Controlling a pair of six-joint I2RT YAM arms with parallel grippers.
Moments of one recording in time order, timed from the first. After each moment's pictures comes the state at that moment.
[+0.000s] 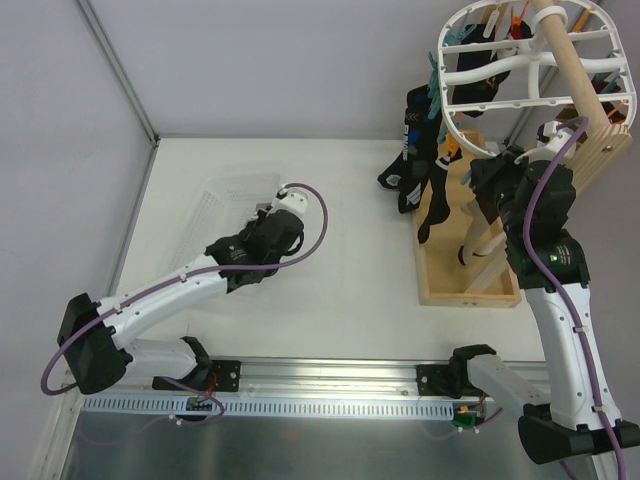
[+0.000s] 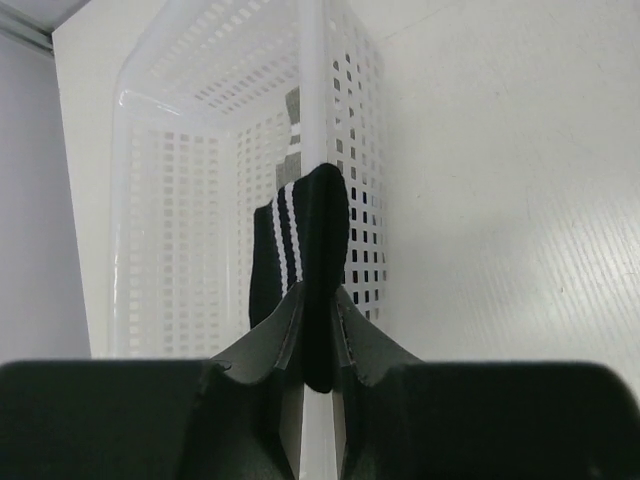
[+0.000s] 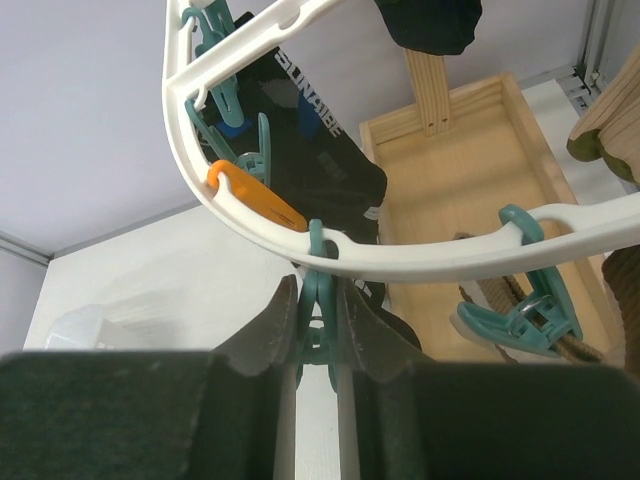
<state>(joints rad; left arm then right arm) -0.88 1.23 0.99 -0.51 -0.75 -0.05 0.18 0.94 1.30 -0.51 0.20 0.43</state>
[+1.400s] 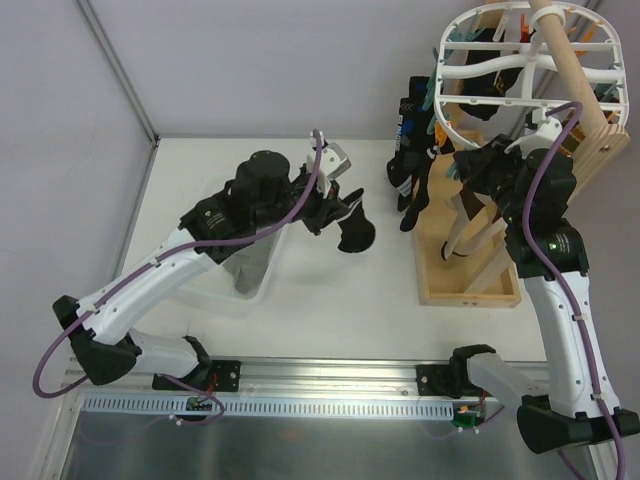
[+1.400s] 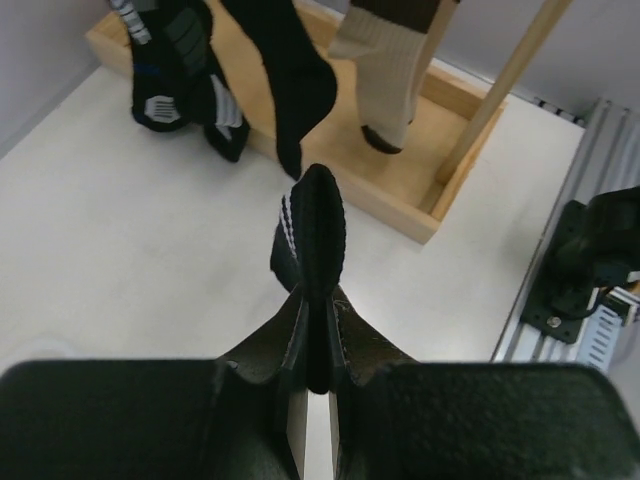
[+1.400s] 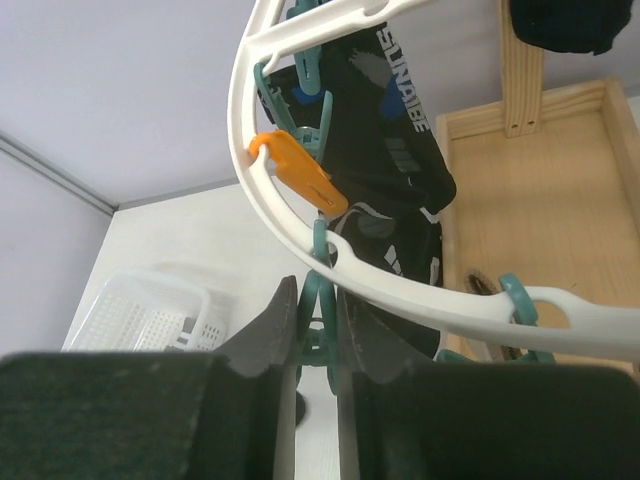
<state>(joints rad) -0.88 1.26 1.46 -0.49 0.13 0.01 0.18 1.00 1.36 -0.49 0.01 0.42</state>
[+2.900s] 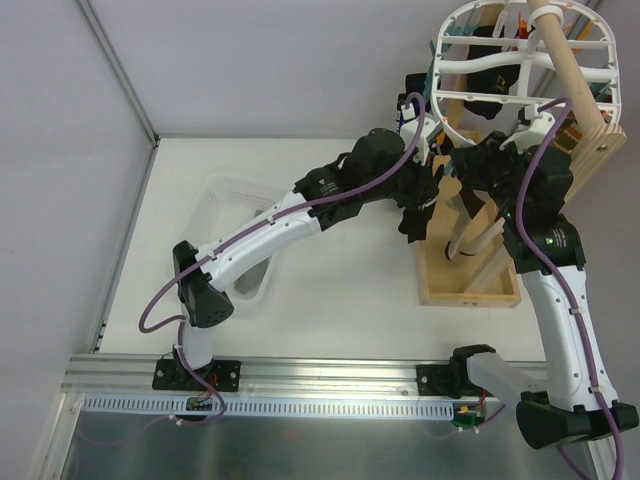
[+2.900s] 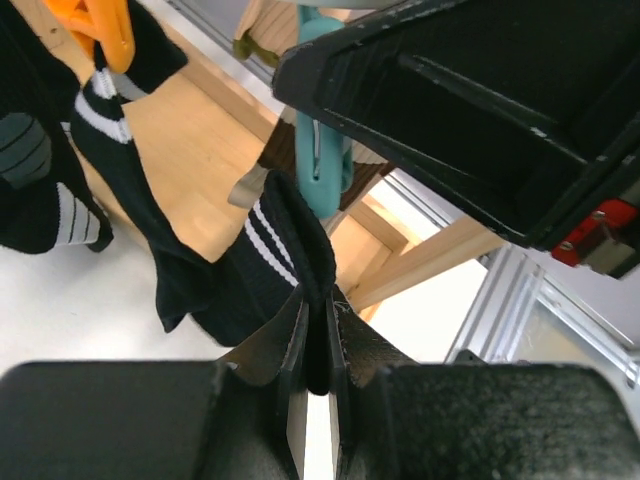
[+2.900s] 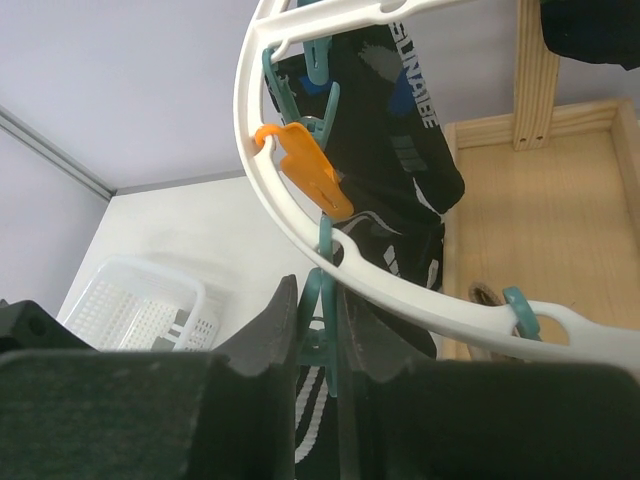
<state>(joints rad) -1.02 1.93 2.13 -0.48 0.06 -0.34 0.17 1.02 1.36 -0.46 -0.04 0.36</state>
